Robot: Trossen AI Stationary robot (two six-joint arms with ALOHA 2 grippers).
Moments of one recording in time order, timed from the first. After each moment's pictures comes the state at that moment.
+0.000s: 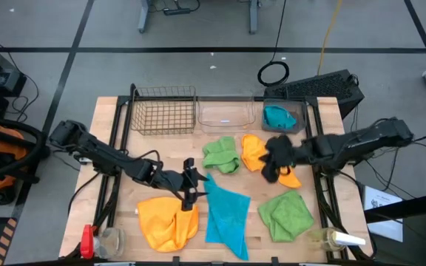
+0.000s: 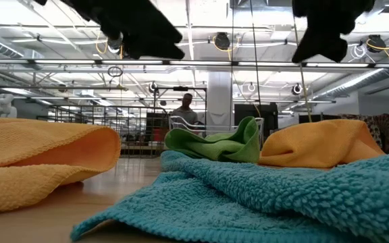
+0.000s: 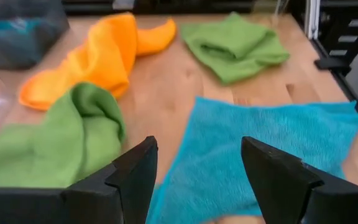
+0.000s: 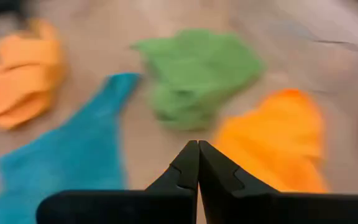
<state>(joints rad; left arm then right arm) -0.36 1.49 0.85 0.11 -0.28 -0.17 0.23 1.08 0.89 -0.67 0.33 0.71</state>
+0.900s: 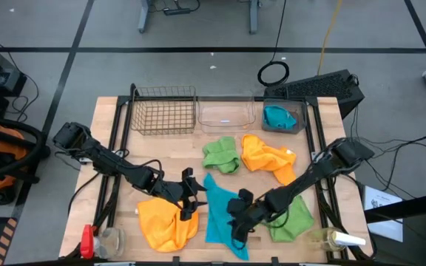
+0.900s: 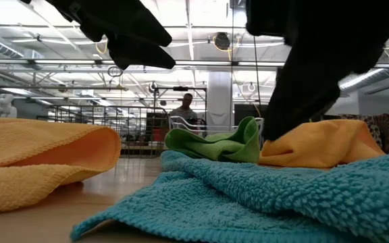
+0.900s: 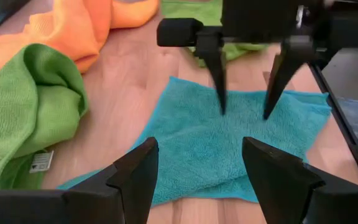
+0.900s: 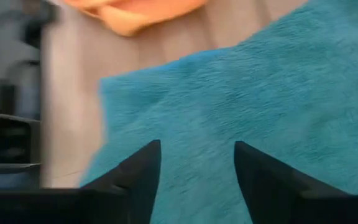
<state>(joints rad) -0.43 1.55 0.85 0.11 -0.29 -0.33 0.54 1.87 1.14 -0.21 0.24 0.80</state>
